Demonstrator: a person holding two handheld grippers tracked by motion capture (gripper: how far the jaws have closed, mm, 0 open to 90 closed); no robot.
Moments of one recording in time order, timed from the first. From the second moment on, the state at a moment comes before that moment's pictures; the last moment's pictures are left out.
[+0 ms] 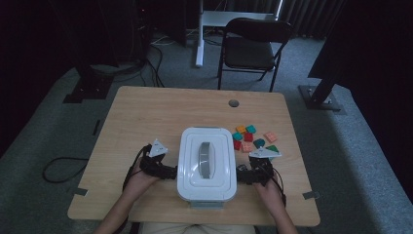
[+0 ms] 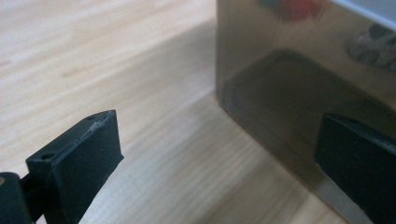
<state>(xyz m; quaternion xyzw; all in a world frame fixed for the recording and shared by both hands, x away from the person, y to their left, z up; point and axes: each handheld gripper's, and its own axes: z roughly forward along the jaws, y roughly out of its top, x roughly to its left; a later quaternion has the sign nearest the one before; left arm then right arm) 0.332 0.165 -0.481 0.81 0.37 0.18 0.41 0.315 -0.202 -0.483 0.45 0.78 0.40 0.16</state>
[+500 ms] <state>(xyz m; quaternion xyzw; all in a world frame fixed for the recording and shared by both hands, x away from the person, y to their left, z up) 0.326 0.197 -0.481 0.81 0.43 0.15 0.36 0.299 -0.261 -0.500 0.49 0.75 0.39 0.20</state>
